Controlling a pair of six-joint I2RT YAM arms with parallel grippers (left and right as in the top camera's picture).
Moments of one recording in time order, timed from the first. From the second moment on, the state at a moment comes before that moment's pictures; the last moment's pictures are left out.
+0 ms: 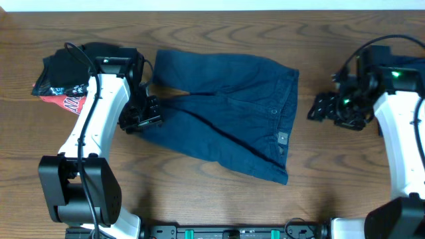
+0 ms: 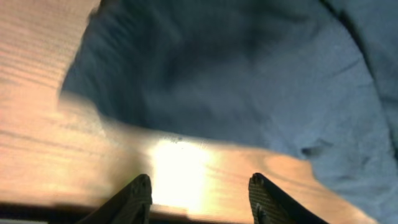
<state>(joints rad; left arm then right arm) -0.06 1.74 1.41 -1.36 0.14 -0.35 -0.07 1.55 1.39 -1.32 -0.26 0.12</state>
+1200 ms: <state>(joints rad) -0.06 1.74 1.40 -1.32 0.14 -0.35 0.29 1.60 0.85 -1.03 -0.45 0.20</state>
